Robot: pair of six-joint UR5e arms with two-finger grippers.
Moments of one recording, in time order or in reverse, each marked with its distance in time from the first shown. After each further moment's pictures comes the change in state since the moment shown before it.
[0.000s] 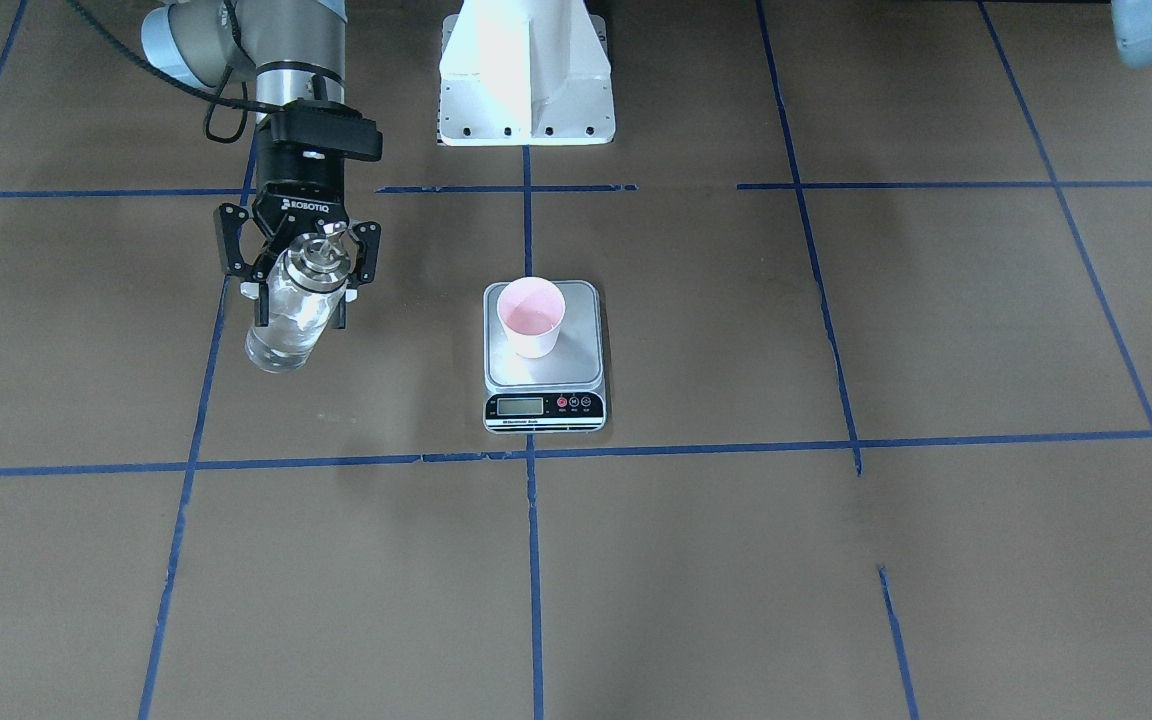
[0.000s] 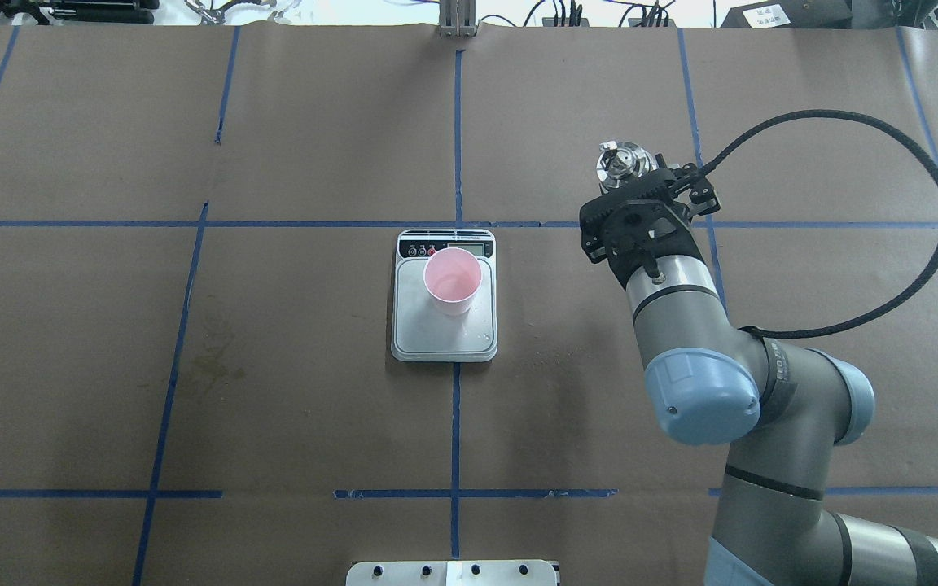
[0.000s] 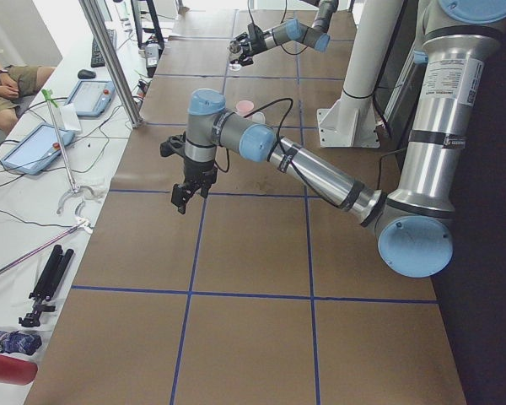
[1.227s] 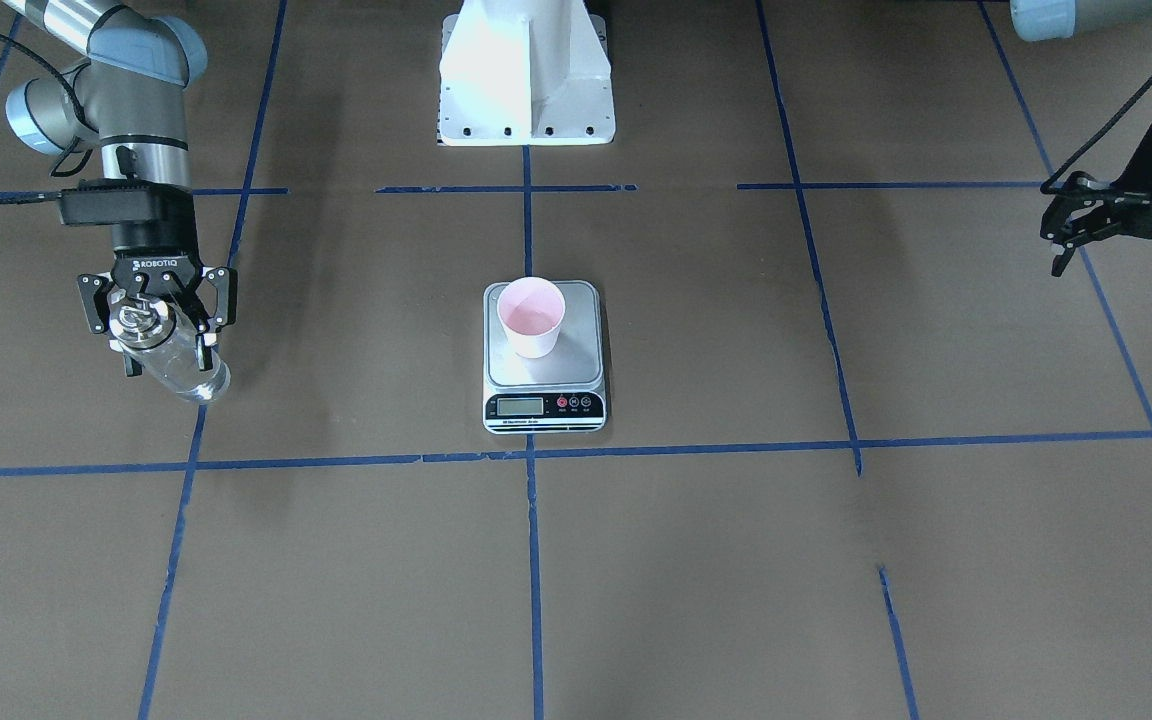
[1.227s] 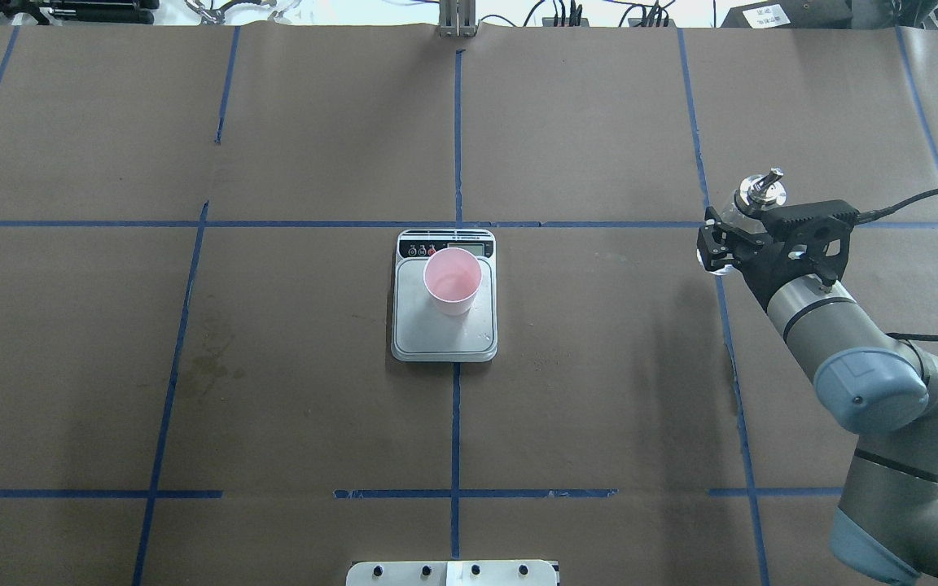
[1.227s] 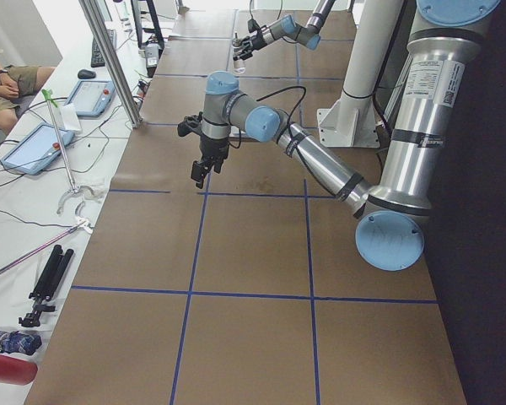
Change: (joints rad) left arm 0.198 -0.061 -0.147 0.123 0.034 -0.297; right arm 0.114 -0.316 -0.100 0.501 0.220 0.387
